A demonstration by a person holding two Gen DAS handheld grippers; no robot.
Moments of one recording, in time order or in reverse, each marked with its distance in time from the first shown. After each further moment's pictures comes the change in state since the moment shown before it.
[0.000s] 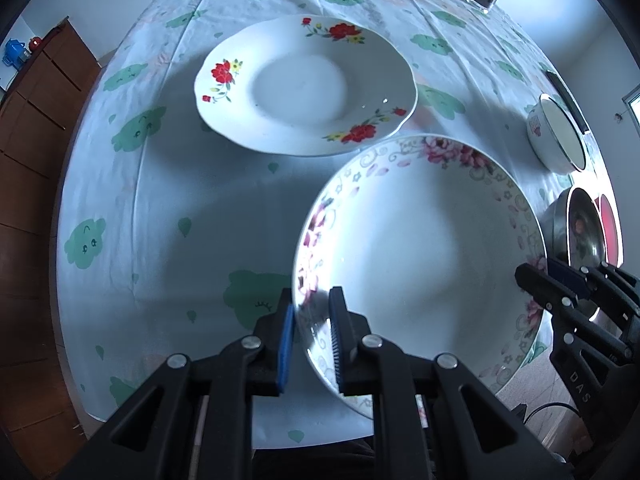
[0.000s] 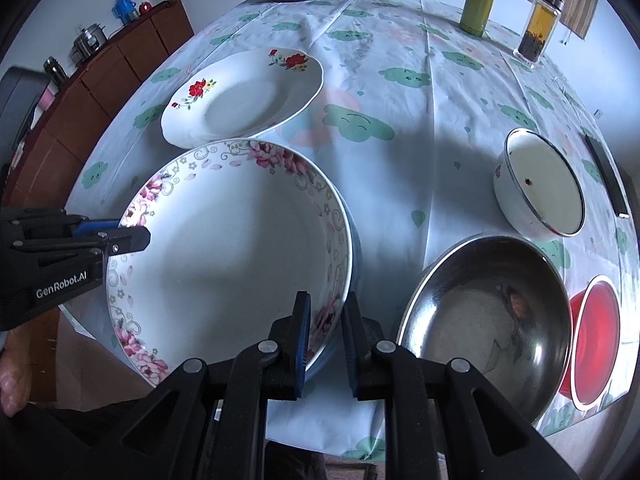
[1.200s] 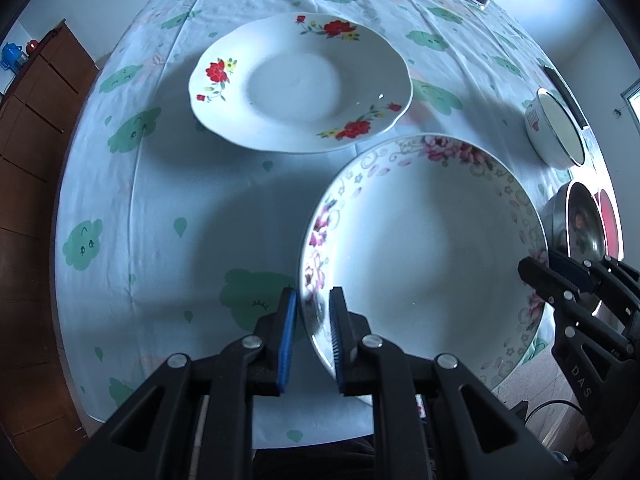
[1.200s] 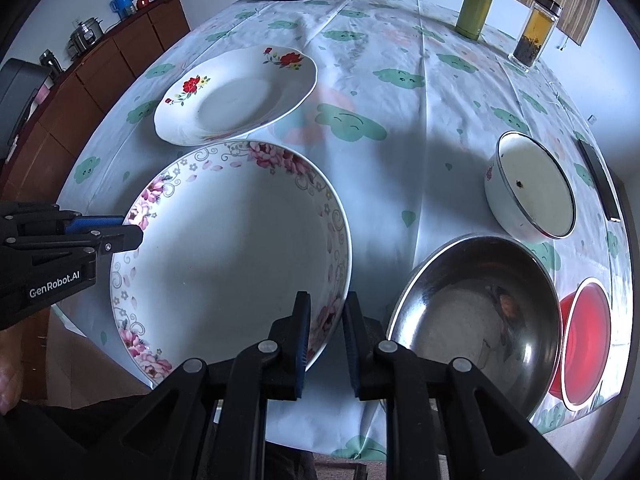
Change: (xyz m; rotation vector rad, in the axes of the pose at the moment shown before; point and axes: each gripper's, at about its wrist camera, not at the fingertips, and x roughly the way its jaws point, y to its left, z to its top) left arm 0.002 -0.004 -0.001 0.012 0.004 0.001; right arm 0.000 0.001 -0.001 -0.009 -0.001 -0.041
